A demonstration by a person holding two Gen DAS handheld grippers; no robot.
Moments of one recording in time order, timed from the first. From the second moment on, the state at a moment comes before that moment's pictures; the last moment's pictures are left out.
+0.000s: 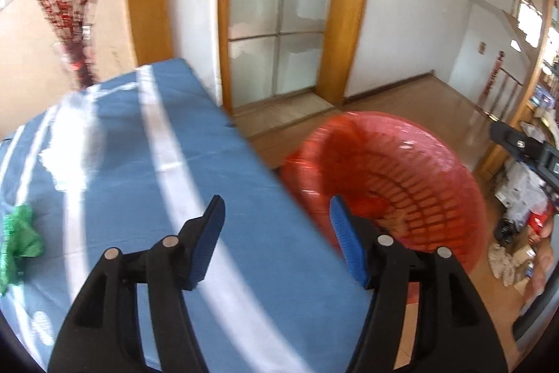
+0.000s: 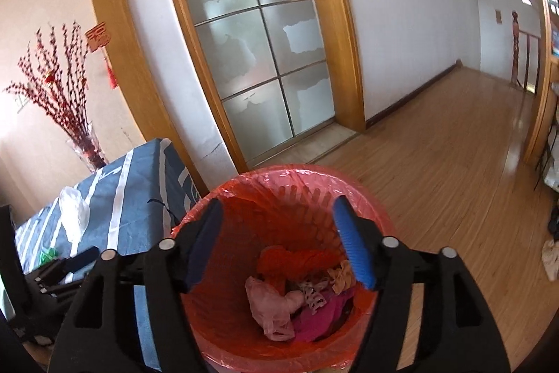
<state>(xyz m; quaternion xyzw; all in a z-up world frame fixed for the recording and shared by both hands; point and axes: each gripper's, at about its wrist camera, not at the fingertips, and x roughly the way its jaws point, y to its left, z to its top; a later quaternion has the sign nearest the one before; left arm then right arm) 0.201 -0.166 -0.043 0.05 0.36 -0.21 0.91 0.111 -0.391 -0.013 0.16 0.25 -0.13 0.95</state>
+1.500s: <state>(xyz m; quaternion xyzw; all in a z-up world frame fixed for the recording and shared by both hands) 0.254 0.125 -0.052 -0.03 0.39 0.03 0.92 0.220 -0.145 -0.013 0.05 0.29 0.10 0.95</state>
